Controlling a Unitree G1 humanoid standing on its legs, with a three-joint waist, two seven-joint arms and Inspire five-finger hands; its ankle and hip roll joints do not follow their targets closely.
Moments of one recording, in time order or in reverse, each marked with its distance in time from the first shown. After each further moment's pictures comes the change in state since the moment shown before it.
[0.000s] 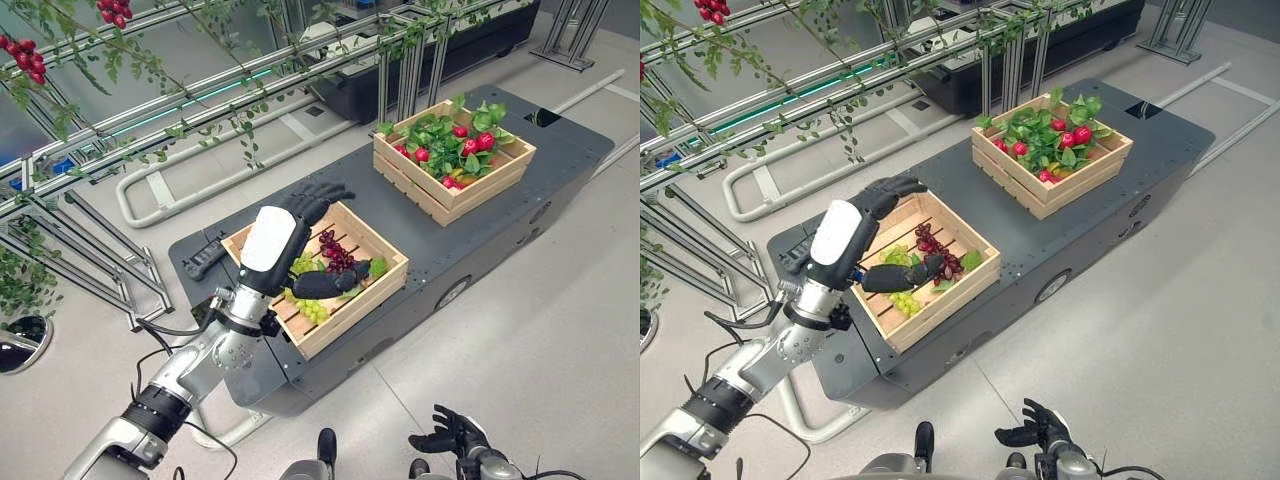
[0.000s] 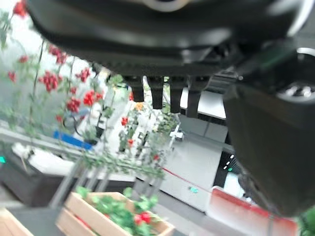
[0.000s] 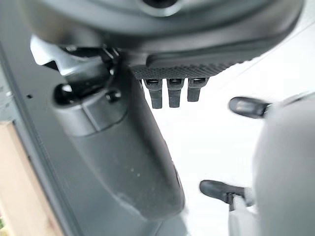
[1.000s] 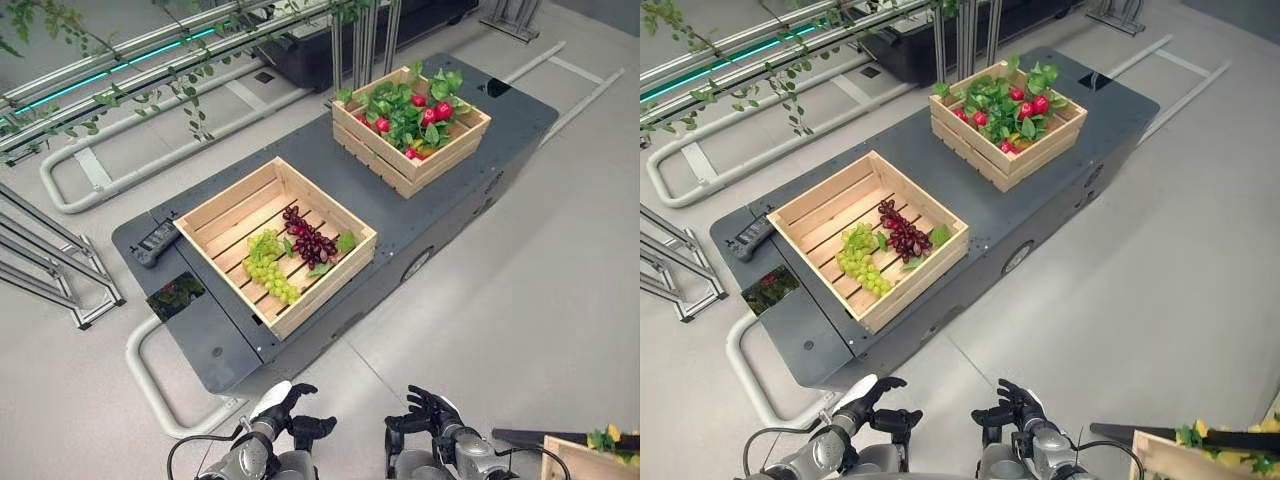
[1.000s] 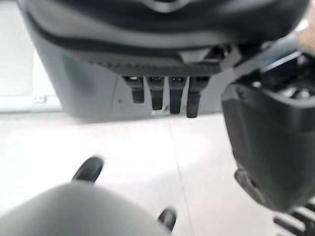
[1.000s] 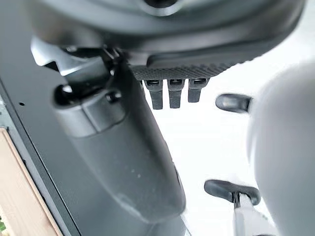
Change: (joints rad) left arm 0.148 -0.440 -0.160 1.027 -0.206 0.044 -0.293; right arm -0.148 0.093 0.004 0.059 -0.029 -0.014 0.019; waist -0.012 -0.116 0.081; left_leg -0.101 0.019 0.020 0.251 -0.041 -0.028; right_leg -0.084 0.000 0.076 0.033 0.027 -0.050
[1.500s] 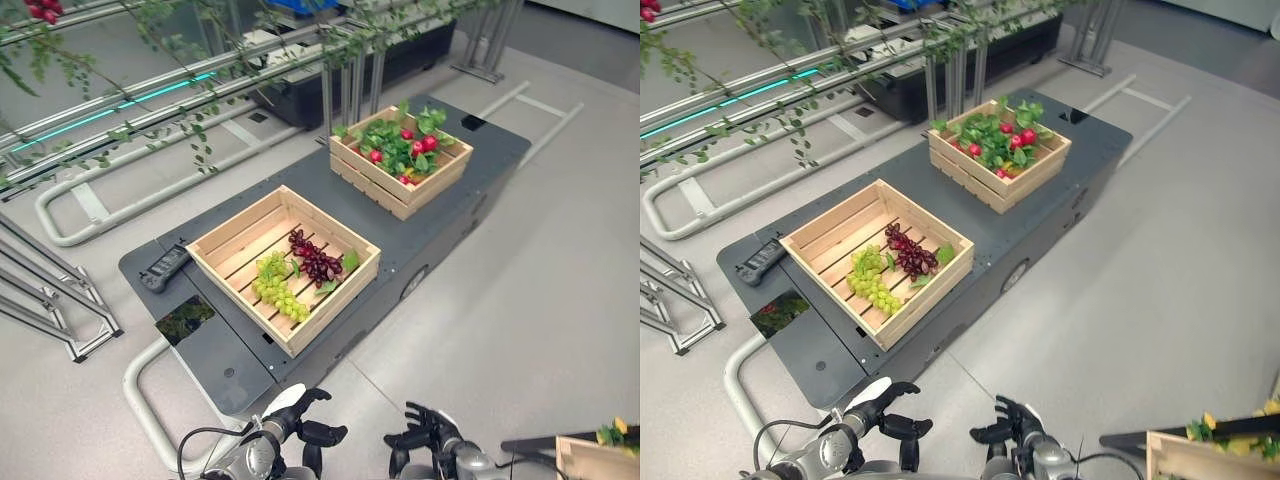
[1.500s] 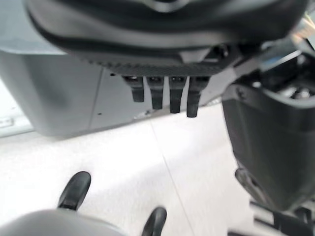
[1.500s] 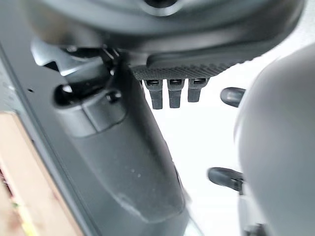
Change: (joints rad) left arm -0.005 -0.009 -0.078 -0.009 0.039 0.011 -0.100; right arm 0.008 0.012 0.004 0.000 -0.045 -0.005 0.020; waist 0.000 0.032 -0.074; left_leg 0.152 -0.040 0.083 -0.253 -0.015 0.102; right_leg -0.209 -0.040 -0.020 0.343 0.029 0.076
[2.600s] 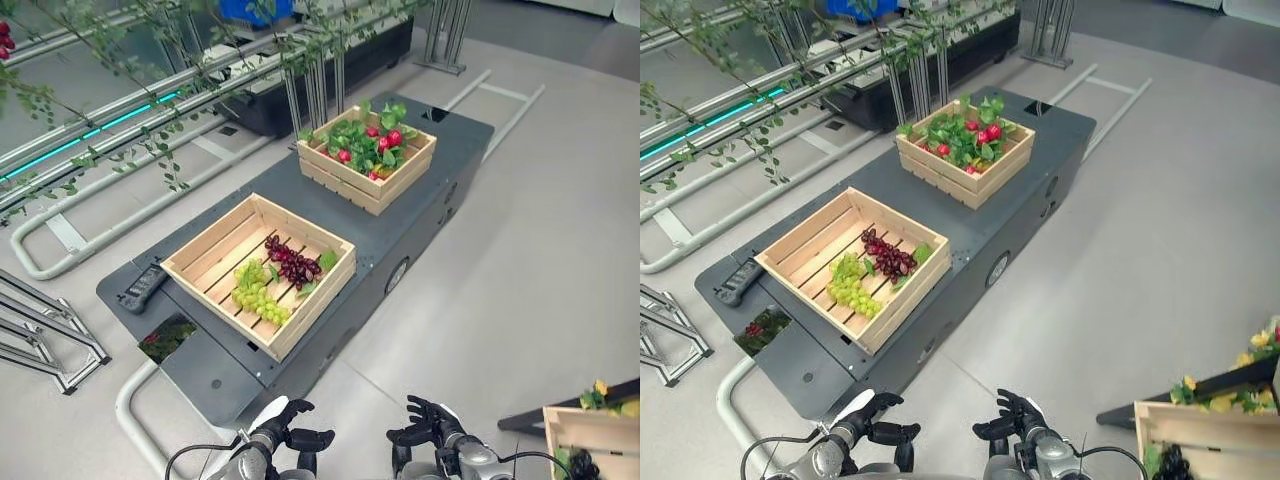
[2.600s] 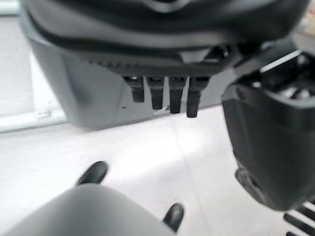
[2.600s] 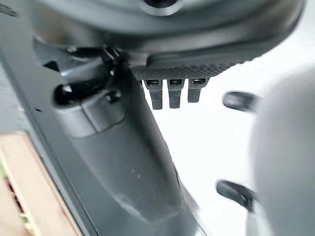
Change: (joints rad) left arm 0.065 -0.023 0.114 0.015 -0.060 0.061 -0.012; right arm 0.029 -0.037 0.003 -0.025 -0.039 0.004 0.001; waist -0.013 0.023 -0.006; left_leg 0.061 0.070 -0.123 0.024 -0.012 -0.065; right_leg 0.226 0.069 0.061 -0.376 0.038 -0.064
